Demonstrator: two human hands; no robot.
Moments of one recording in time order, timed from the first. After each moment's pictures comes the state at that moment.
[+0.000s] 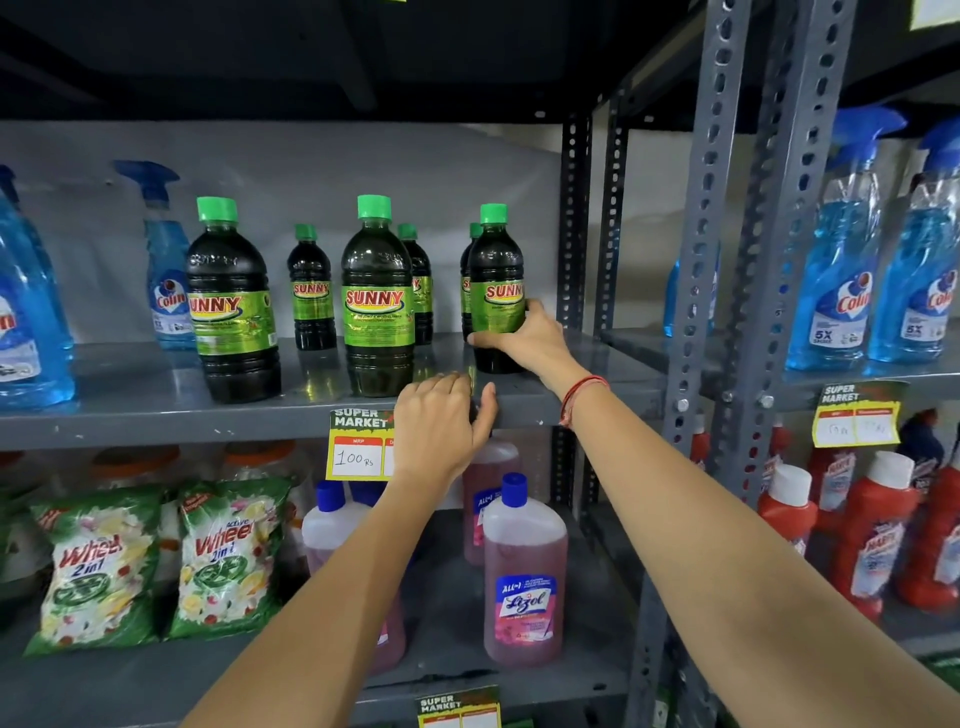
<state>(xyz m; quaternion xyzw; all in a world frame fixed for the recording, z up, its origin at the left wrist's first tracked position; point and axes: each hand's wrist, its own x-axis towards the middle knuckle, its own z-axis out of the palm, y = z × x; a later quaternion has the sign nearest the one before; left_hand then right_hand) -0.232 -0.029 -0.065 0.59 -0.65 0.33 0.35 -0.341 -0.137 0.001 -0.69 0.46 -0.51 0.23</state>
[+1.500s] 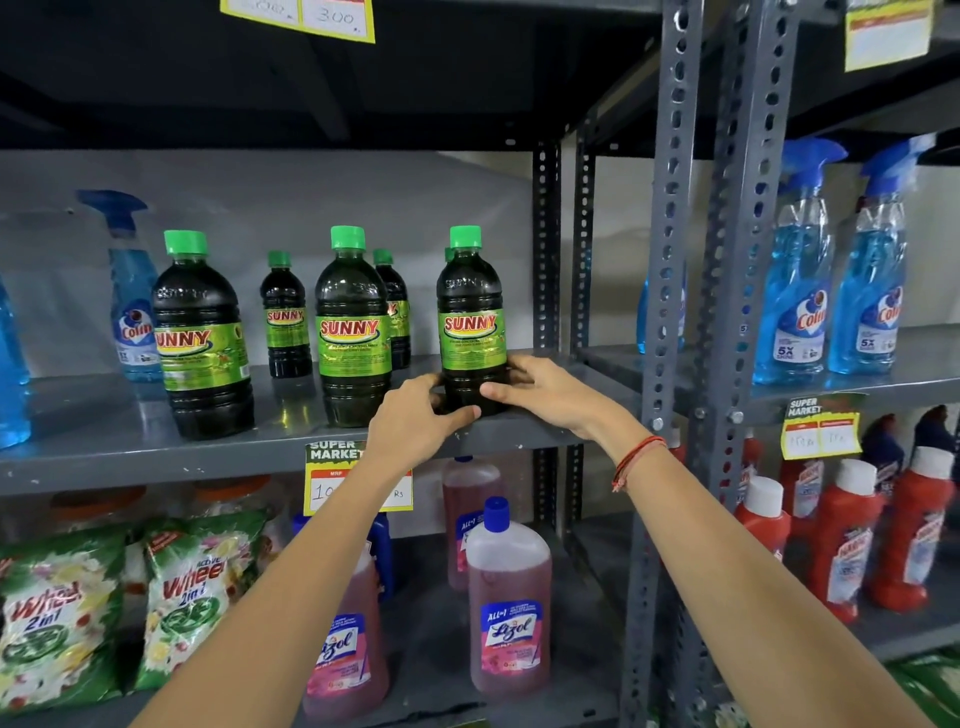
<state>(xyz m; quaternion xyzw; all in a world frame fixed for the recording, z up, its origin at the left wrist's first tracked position) -0.223 -0.029 -0.024 0.60 -0.66 -0.06 0.44 -0.394 -0.096 -0.013 -0.81 0.32 -0.38 0.31</state>
